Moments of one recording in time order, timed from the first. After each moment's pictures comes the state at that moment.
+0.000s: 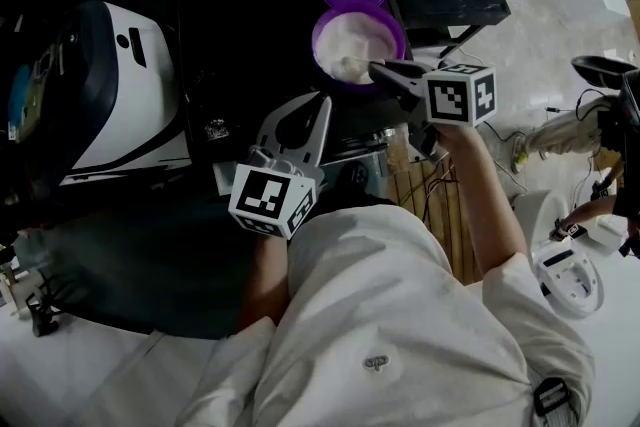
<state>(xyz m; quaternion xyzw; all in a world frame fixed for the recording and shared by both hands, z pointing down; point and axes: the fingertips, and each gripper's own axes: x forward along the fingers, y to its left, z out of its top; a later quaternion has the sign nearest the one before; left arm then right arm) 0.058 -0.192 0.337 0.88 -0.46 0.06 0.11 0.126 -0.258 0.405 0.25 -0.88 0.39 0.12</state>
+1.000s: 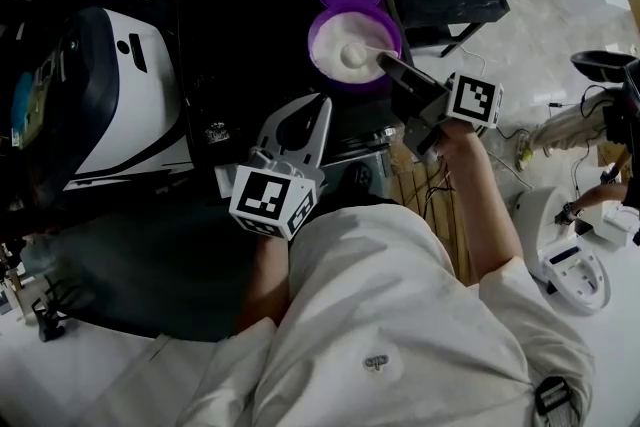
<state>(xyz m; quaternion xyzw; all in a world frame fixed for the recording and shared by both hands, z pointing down) 0.063 -0.192 0.341 0.88 -0.45 0.07 0.10 0.150 -0.272 0.387 0.26 -0.80 0.53 -0.12</state>
